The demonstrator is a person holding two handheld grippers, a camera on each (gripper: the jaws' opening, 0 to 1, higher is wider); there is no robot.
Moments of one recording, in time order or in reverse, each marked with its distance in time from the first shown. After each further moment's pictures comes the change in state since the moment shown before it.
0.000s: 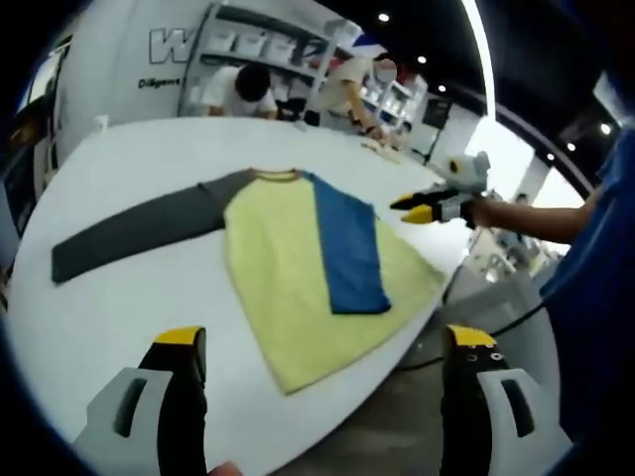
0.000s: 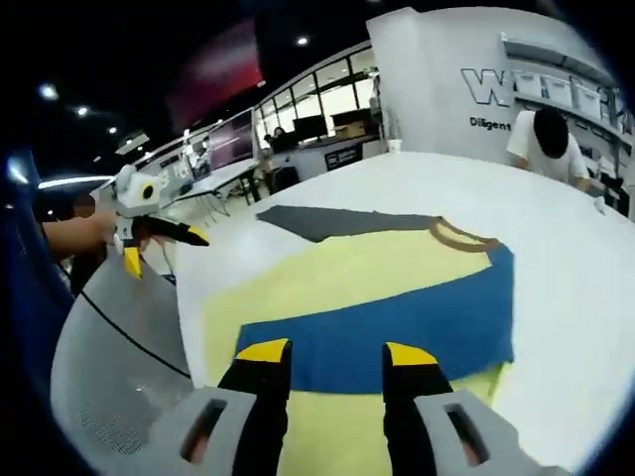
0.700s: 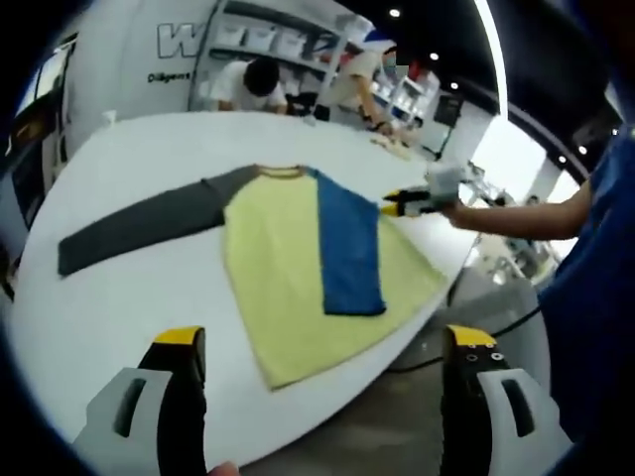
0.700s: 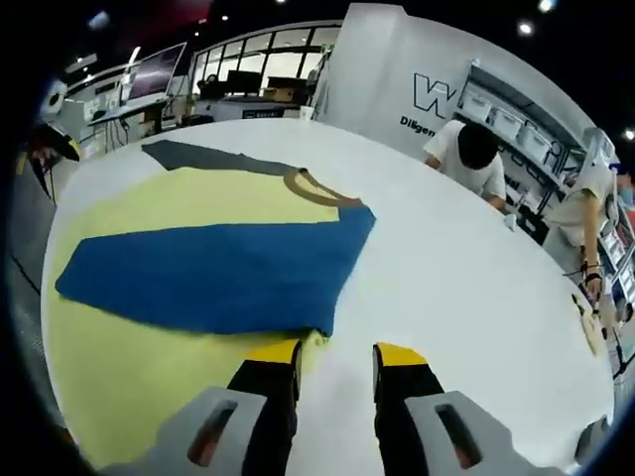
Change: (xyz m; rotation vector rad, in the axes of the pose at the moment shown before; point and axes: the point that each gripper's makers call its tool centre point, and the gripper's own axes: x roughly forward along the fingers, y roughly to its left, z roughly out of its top) left arm -0.003 -0.024 0.002 -0.034 0.026 0.058; right arm 0.022 -0.136 -0.043 -0.212 0.150 -0.383
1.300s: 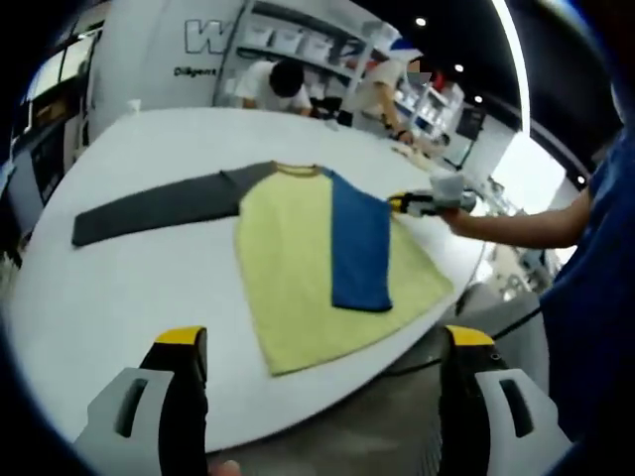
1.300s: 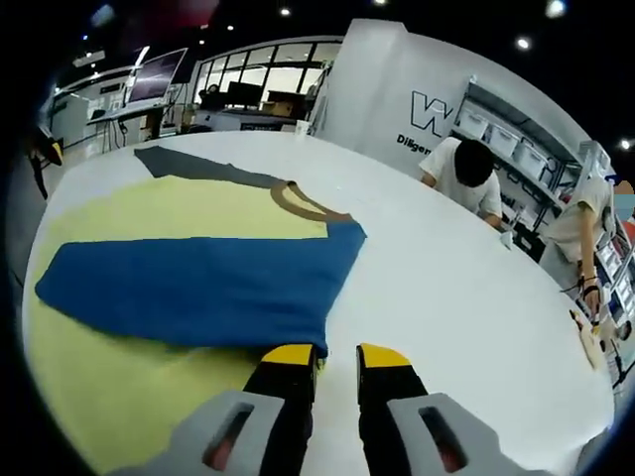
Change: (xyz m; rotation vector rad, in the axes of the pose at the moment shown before) left arm -0.001 -0.003 -0.005 -0.080 -0.031 0.077; right arm 0.014 -0.025 0.016 -0.021 -0.085 -0.017
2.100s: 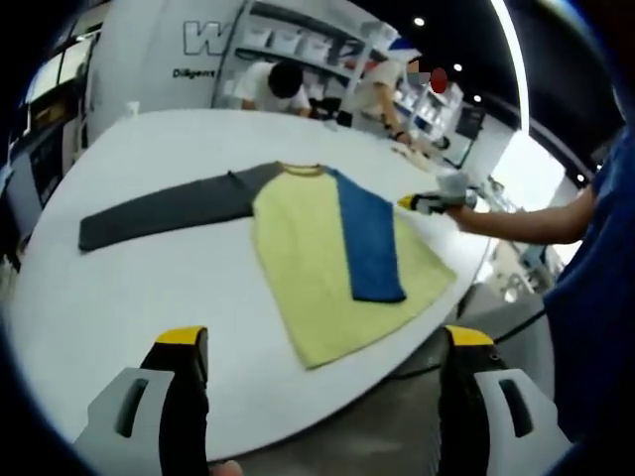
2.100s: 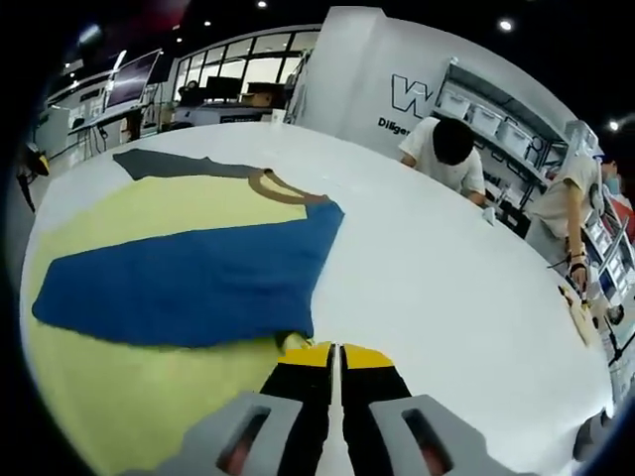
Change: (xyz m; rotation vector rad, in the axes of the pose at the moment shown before) left arm 0.007 0.008 0.003 0.011 -0.001 -0.004; right arm -0.017 -0.043 -0.030 0.085 0.077 -0.081
